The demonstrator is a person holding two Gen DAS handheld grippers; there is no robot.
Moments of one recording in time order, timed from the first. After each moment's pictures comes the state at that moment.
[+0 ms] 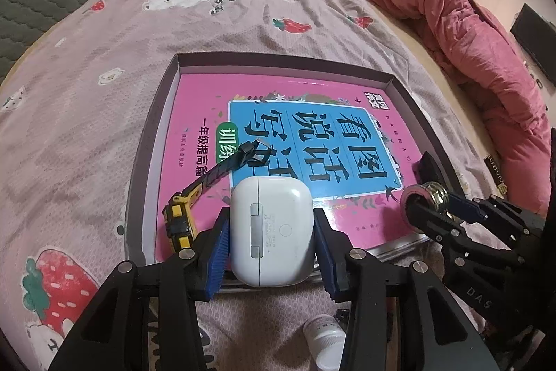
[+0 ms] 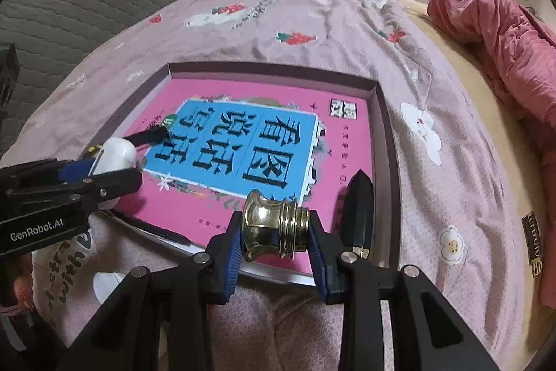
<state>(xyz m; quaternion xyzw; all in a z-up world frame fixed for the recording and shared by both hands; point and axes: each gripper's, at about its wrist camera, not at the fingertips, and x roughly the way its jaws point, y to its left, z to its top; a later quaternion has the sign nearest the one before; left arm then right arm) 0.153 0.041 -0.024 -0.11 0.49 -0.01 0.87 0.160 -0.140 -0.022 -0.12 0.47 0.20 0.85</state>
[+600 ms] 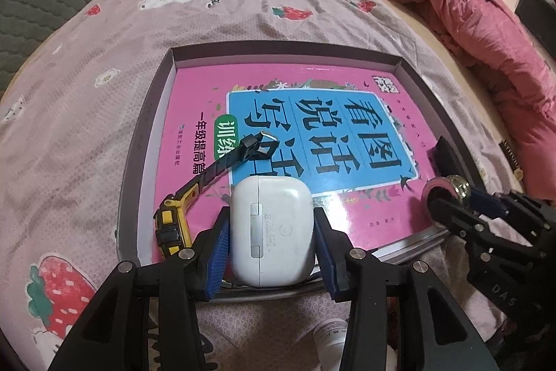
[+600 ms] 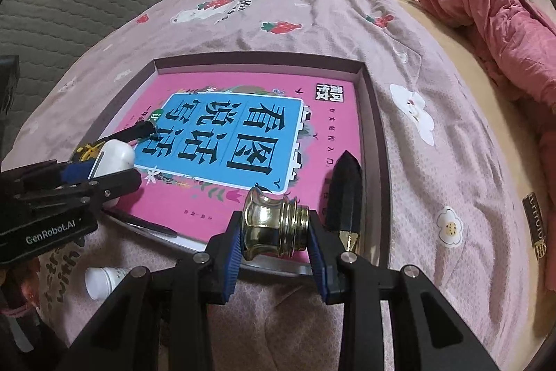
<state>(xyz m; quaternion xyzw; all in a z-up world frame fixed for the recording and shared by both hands) 0.160 0.030 -0.036 -0.07 0.50 0.00 0.86 0.160 -0.153 -0.026 -0.10 0.48 0.18 0.85</state>
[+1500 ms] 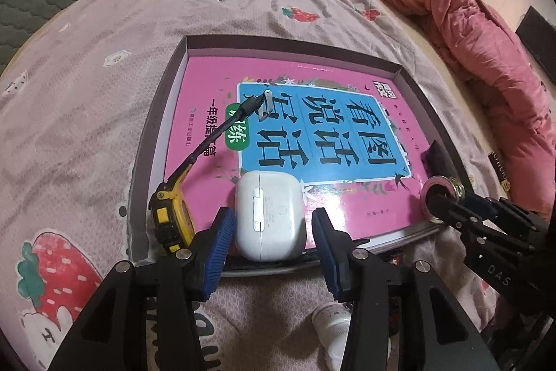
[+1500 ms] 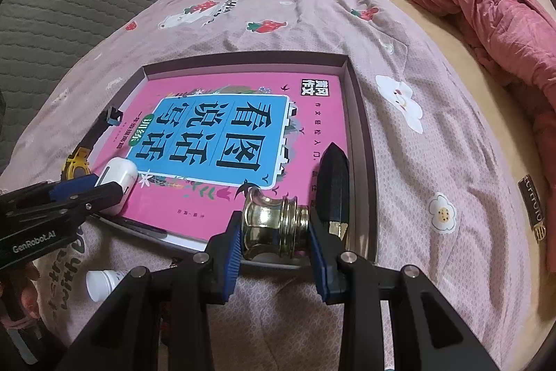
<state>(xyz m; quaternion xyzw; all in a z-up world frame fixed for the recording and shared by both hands) 0.143 0.046 -0.033 -0.12 0.50 0.00 0.86 0.159 -0.162 -0.025 -0.08 0.49 0.16 0.86</state>
